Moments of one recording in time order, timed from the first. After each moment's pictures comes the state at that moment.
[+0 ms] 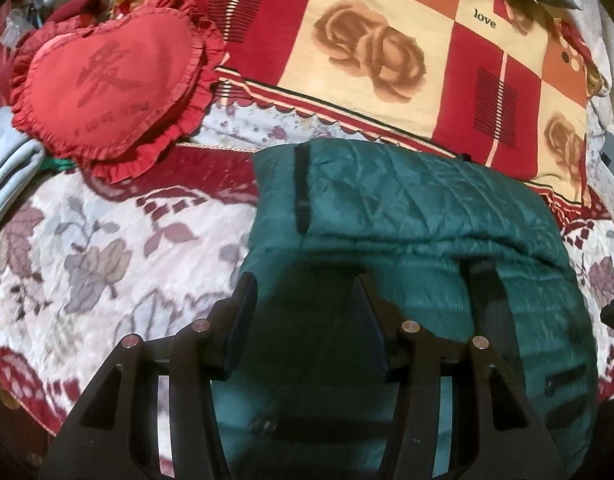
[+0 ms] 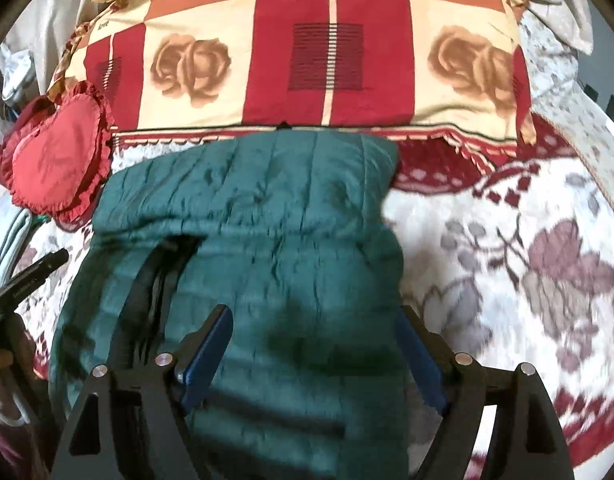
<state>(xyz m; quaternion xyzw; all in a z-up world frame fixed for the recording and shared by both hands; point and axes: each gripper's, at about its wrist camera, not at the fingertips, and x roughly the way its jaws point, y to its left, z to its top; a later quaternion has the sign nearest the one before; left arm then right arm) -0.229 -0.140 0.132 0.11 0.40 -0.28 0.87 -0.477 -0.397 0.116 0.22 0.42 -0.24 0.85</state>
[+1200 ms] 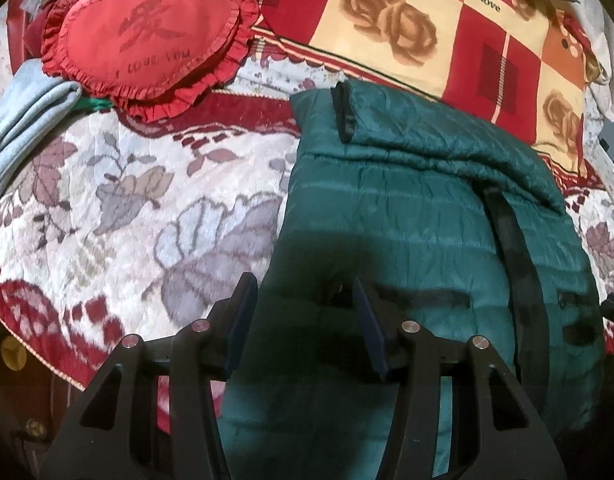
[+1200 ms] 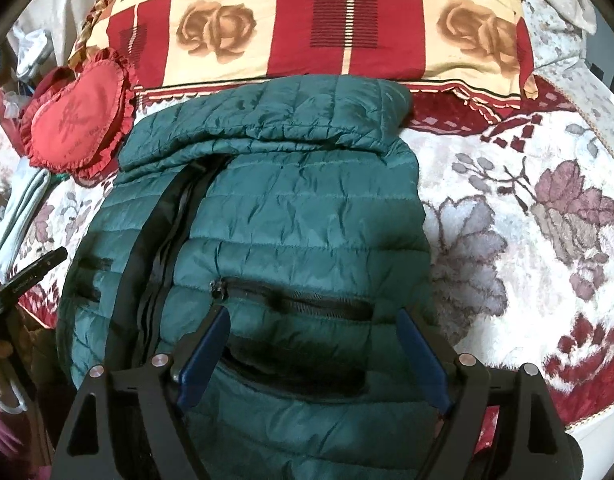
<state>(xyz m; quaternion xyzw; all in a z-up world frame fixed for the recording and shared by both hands) -0.271 -0.064 0.109 0.11 0.44 -0.27 0.85 -0.514 -0.349 0.097 0.22 0.45 -0.20 0.84</state>
